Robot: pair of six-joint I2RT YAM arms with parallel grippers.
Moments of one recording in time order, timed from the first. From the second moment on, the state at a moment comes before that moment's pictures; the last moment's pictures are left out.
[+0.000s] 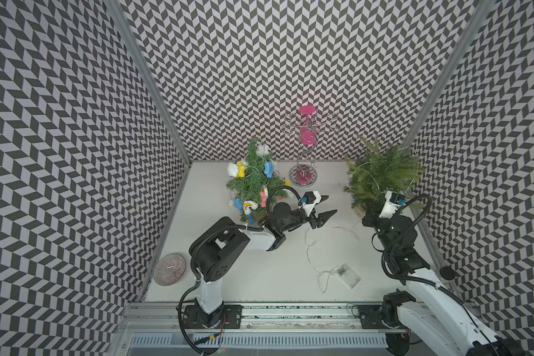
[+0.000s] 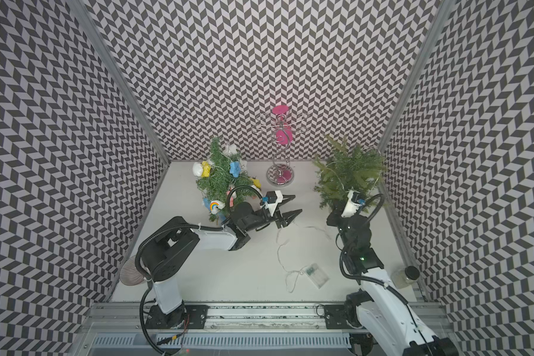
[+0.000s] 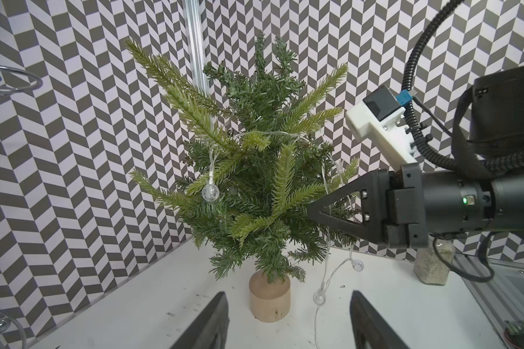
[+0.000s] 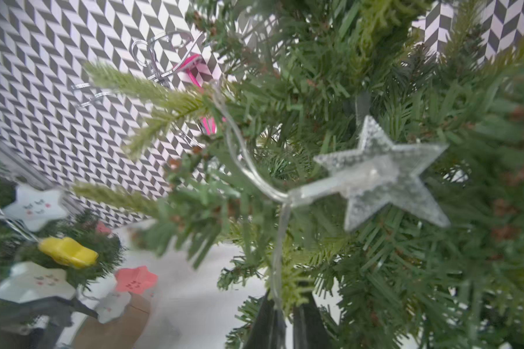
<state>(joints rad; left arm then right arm) -0.80 1.88 0.91 1.17 0.43 -0.06 0.20 0.82 0.40 0.27 0.12 0.38</state>
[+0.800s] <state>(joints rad) -0.78 1.93 0.91 1.20 0.48 -0.10 0.25 0.72 0.44 0.24 0.14 0.39</state>
